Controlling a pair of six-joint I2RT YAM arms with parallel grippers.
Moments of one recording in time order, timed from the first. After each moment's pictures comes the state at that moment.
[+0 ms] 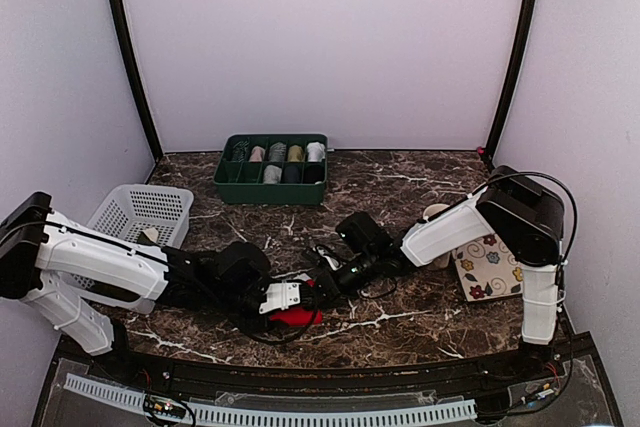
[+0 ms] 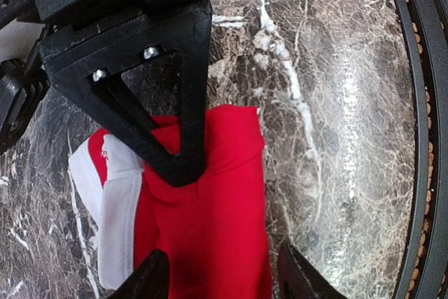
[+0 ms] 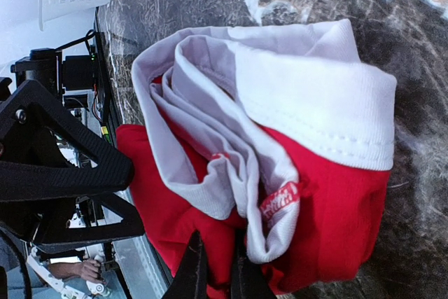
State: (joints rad) left arm -1.12 1.45 0.68 -0.16 0.00 0.37; right arm 0.95 2.04 1.05 0.12 -0.75 0.66
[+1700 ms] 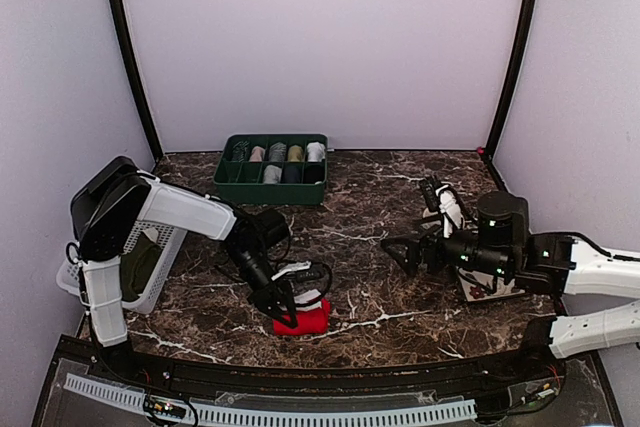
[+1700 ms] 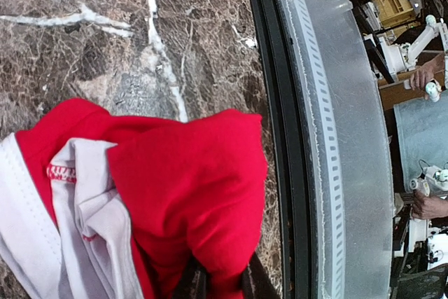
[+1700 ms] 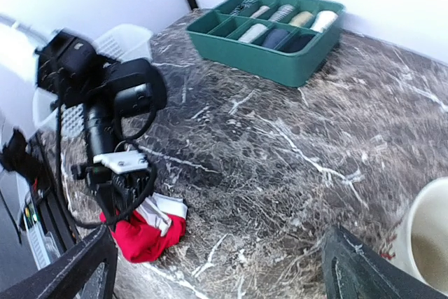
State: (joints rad) left arm -0.78 1.97 1.14 -0.73 0.91 0.59; right arm 0.98 0.90 0.58 -0.04 0.11 0.34
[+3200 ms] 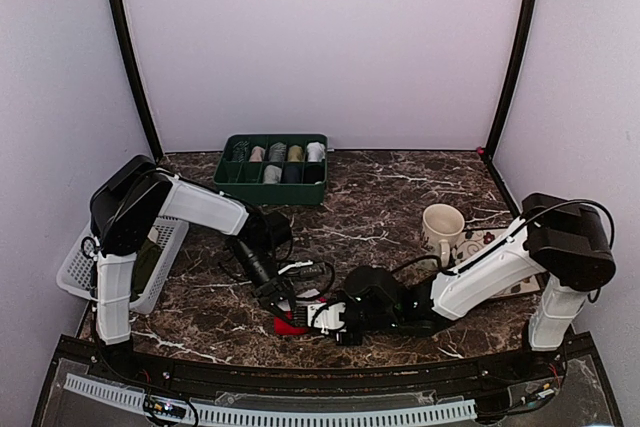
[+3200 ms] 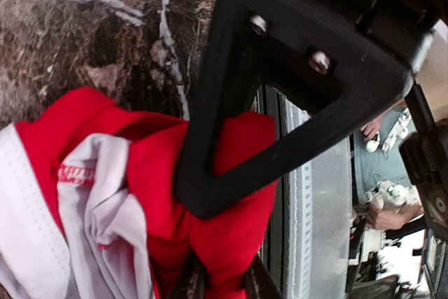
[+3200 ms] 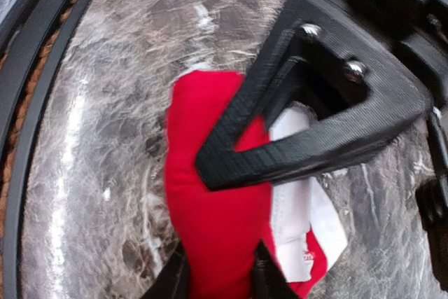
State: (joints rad) left arm -0.76 2.10 1.26 -0.89 1.02 0.60; right arm 1.28 1.80 0.72 0.42 -0.04 -0.51
